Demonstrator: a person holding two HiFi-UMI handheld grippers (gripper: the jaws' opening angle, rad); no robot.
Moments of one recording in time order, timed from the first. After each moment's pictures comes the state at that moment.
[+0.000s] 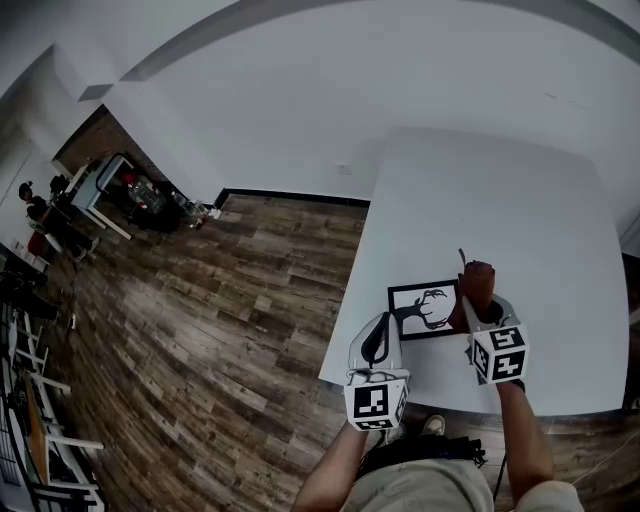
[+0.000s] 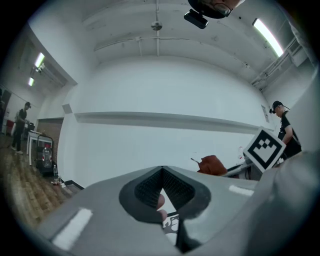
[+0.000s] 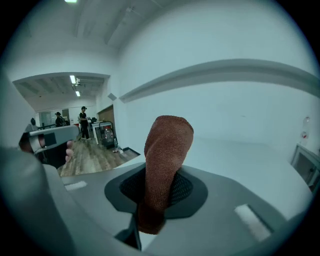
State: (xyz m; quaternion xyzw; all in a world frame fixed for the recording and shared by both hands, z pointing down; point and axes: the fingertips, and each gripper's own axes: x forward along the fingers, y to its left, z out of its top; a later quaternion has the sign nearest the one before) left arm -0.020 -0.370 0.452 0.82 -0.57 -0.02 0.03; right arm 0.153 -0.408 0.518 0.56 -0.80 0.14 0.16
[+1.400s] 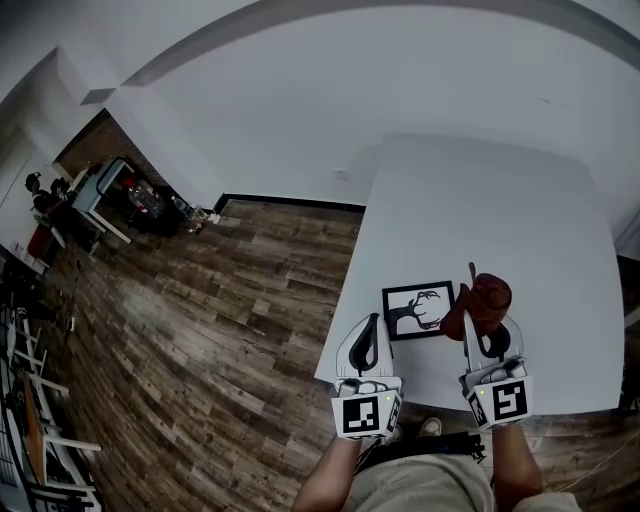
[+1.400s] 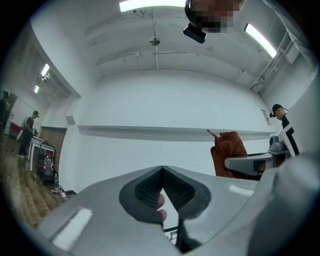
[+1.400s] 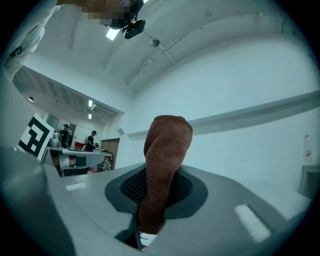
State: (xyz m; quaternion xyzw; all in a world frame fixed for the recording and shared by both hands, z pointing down) left arm -0.028 -0.344 0.392 0.81 -0.59 -0.07 -0.02; right arm 0.136 -0.334 0.391 0.57 -0.82 -0.06 -0.01
